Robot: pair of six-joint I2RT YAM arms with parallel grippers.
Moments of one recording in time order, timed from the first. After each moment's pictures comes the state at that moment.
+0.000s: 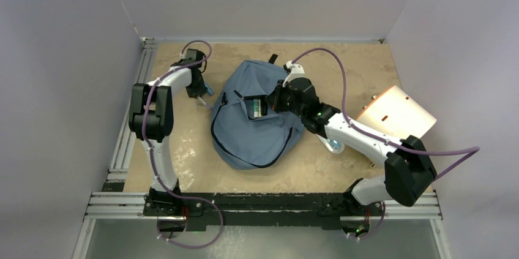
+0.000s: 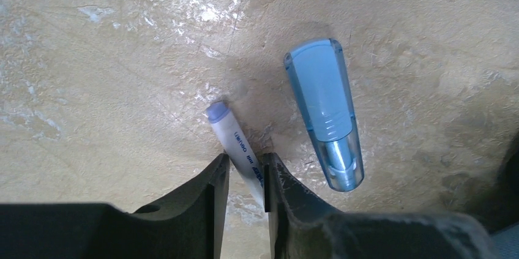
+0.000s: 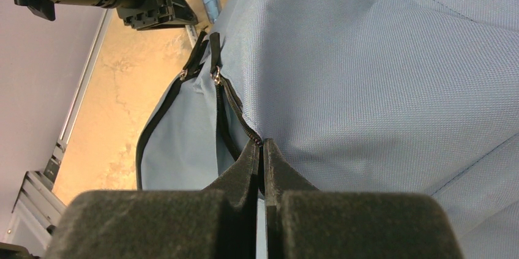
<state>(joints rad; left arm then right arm) -0.12 2.05 1.46 -0.55 -0.24 -0.44 0.71 1.40 0.94 0.04 0.06 0.57</state>
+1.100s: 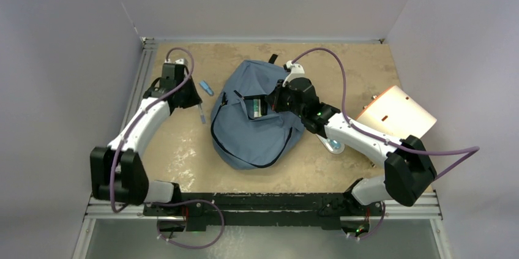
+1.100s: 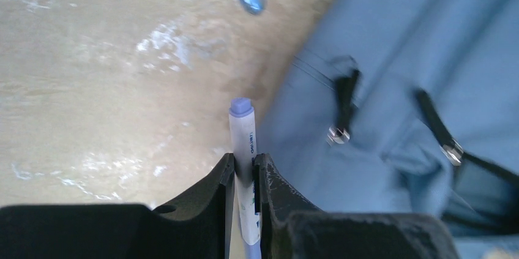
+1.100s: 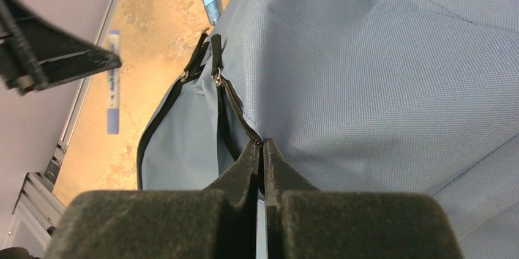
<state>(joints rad) -0.12 1.44 1.07 -0.52 0.01 -0.44 0.71 1.40 0.94 0.05 0.06 0.57</state>
